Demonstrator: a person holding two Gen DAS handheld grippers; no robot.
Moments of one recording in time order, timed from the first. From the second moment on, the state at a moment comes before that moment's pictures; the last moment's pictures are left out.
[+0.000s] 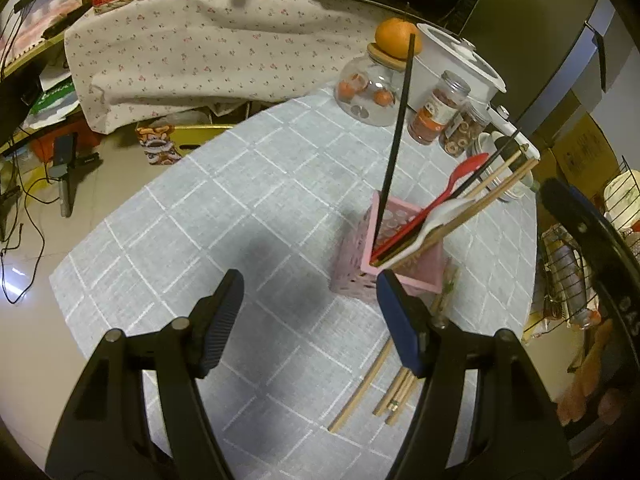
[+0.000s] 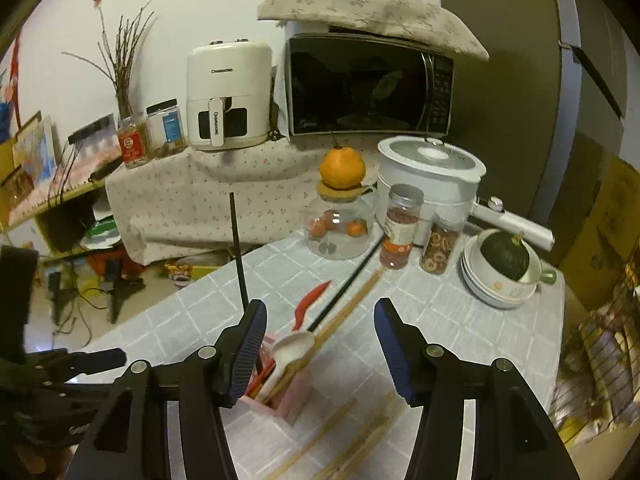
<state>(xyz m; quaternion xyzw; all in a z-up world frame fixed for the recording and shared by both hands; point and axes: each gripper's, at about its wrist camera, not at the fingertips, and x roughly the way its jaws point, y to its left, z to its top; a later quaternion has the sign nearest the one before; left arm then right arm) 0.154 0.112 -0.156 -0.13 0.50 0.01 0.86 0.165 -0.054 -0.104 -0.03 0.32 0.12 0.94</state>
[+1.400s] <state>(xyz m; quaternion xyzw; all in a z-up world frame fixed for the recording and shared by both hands) 0.153 0.058 -0.211 -0.04 0.60 -0.06 0.80 0.212 -0.135 -0.279 0.07 0.65 0.06 0.75</state>
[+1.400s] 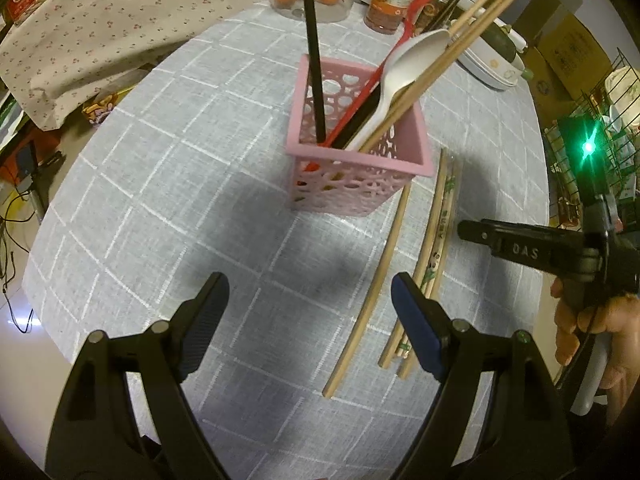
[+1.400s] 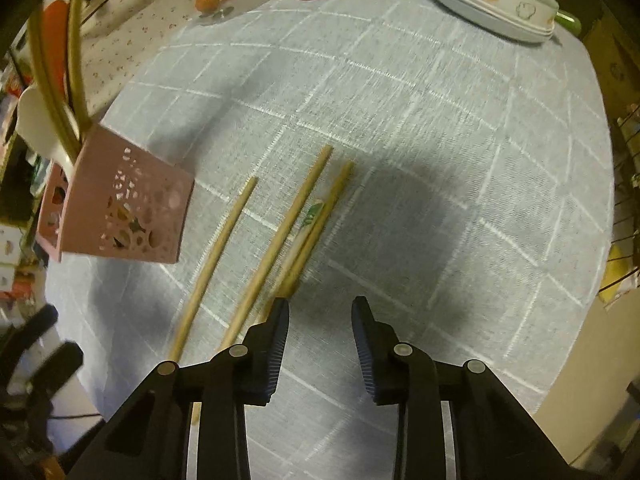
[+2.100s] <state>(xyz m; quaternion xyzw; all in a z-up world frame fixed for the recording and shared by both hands) 0.147 0.055 -0.209 -0.03 0.59 -0.08 0.80 0.214 -0.123 -0.294 0.05 0.68 0.06 0.73</state>
